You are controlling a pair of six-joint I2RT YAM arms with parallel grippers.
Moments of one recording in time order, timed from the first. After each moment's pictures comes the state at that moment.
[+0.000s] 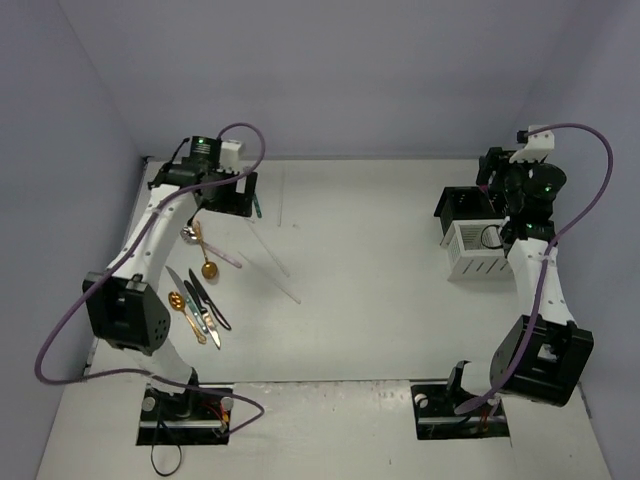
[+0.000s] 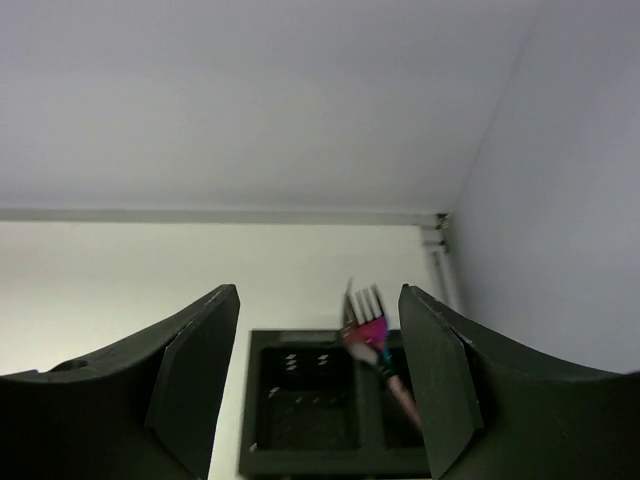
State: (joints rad) left arm -0.18 1.64 1.64 -0.91 0.08 0.00; right arm -0.29 1.34 1.03 0.29 -0.27 -0.05
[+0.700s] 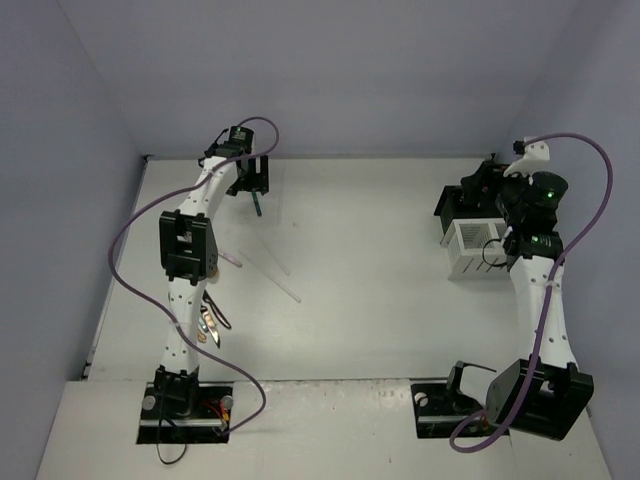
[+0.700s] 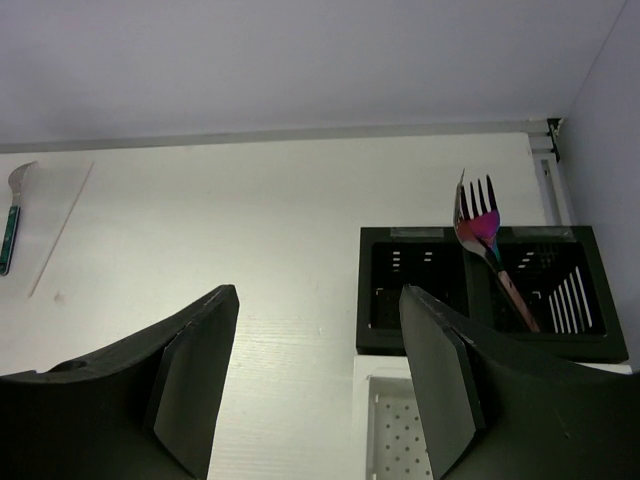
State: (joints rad) left arm -0.19 2.43 2.32 -0.90 -0.09 -0.21; right arm -0.25 1.15 1.04 -0.10 -0.38 0.08
